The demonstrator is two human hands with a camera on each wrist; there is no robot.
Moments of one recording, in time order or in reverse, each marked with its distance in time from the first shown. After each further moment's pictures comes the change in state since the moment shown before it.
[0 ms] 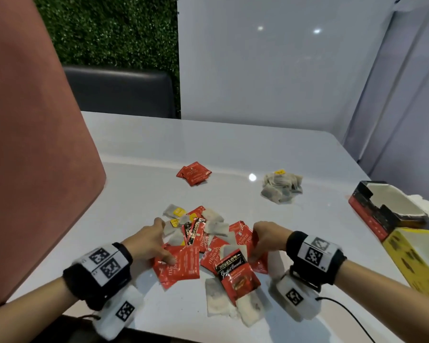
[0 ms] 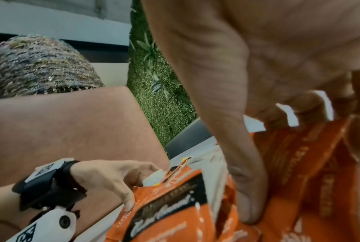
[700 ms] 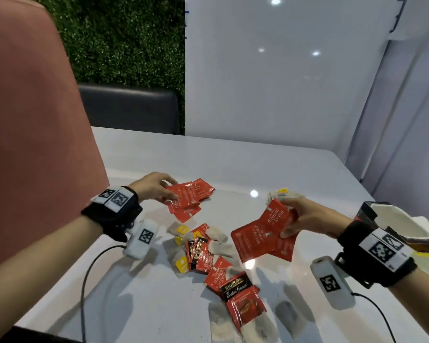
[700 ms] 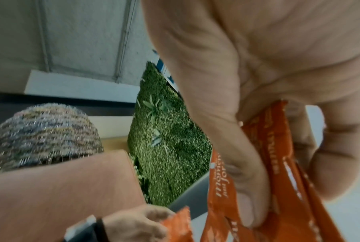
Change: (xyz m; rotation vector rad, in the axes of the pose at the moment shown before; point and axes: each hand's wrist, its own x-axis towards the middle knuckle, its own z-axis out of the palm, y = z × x) left_hand 0.055 0.034 -0.116 -0.425 0.148 0.135; right_hand -0.032 0.037 -0.088 0.446 0.177 -0.222
